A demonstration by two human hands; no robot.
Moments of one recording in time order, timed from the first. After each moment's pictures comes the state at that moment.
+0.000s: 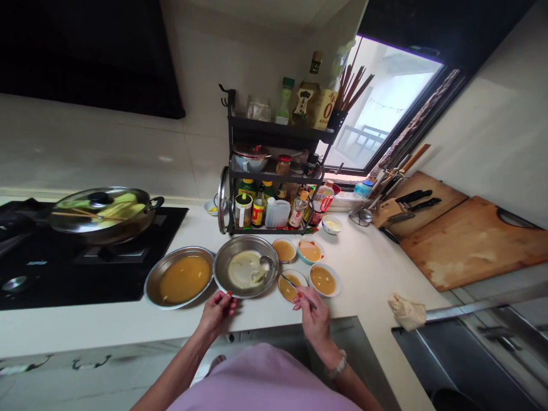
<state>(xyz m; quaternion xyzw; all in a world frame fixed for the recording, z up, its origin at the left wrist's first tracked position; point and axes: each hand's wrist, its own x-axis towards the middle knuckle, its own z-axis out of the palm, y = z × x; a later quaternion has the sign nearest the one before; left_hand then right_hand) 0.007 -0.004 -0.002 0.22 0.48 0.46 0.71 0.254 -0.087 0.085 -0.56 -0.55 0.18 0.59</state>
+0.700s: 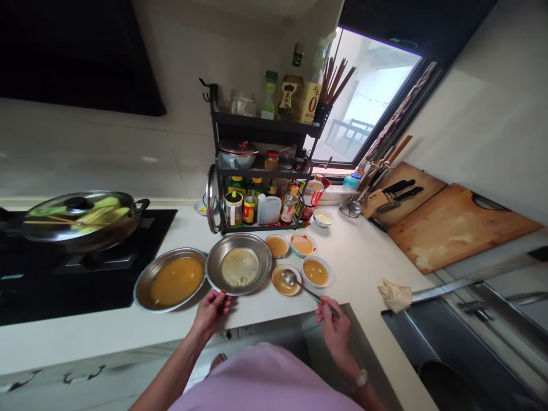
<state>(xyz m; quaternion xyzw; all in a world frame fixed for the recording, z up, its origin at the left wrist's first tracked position) 0.007 -0.004 0.007 0.22 0.51 0.44 0.70 0.294 -0.146 0.071 -0.69 -0.39 0.18 0.58</state>
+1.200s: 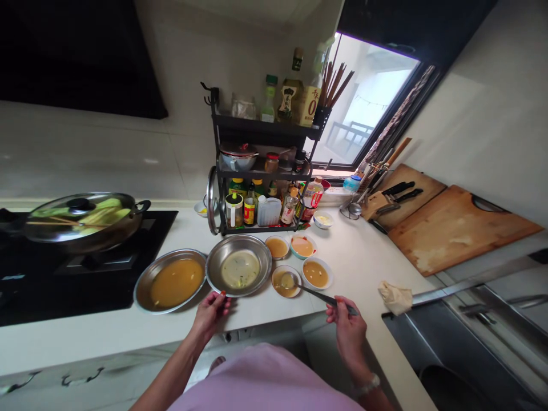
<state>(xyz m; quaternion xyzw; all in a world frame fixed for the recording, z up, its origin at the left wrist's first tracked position) 0.007 -0.004 0.007 0.21 0.50 0.45 0.71 0.312 -0.142 0.076 -0.67 -0.23 0.22 0.67</state>
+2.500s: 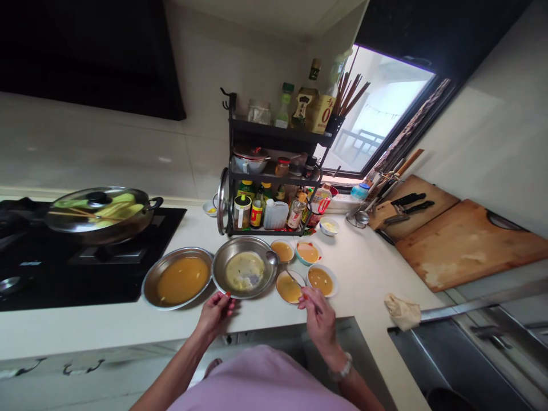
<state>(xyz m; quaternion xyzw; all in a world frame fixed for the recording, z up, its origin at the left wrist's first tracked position) 0.007 -0.002 -0.006 0.22 0.47 0.46 0.72 0.265 -0.097 0.091 -0.54 -0.59 0.13 0.58</state>
